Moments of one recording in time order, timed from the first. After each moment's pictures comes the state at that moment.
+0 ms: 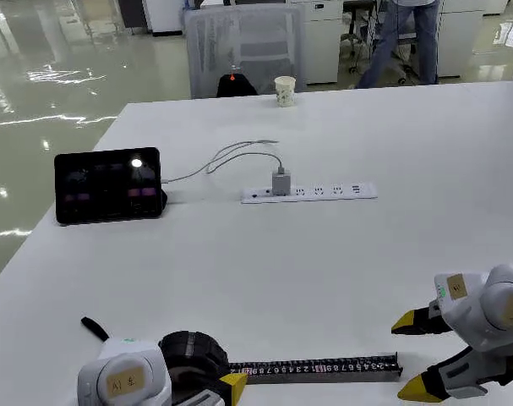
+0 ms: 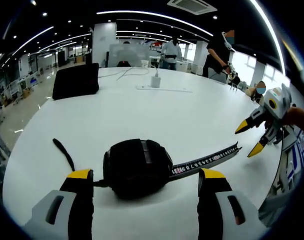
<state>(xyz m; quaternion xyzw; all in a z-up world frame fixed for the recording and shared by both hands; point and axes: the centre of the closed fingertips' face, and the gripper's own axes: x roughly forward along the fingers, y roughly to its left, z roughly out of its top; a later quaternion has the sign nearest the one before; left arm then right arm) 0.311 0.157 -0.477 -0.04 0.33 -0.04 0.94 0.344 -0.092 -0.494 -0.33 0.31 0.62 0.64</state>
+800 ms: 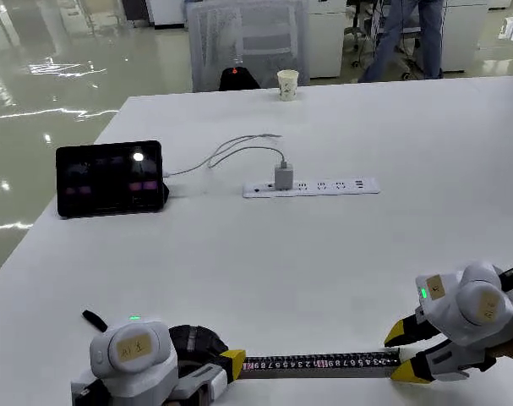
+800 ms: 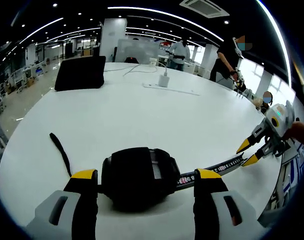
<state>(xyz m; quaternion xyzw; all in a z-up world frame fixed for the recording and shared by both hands) 0.328 0.161 -0.486 -0.08 0.34 -0.02 0.94 0.350 -0.088 -0.517 -0.36 0.31 0.64 0.60</state>
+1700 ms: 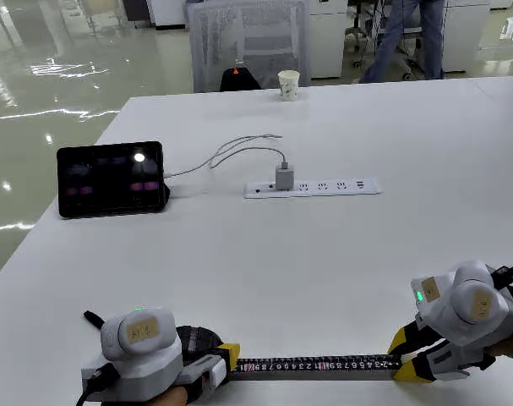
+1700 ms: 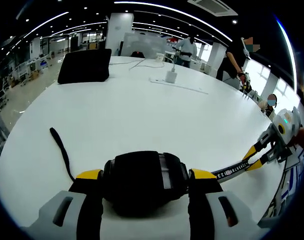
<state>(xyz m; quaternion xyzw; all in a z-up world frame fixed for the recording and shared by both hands) 0.335 0.167 -0.496 -0.09 0.36 0.01 0.93 0.345 -0.092 -0.522 -0.37 0.33 0.65 0.58</state>
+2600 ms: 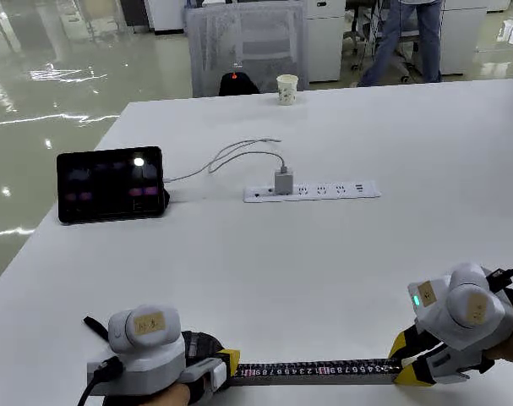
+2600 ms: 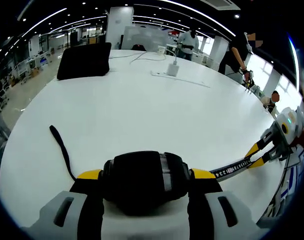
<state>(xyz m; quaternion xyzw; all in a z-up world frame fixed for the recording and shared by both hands) 0.335 0.167 -0.500 -0.08 0.39 0.01 0.92 0.345 -0.093 -0.522 -0.38 0.33 0.64 0.57</state>
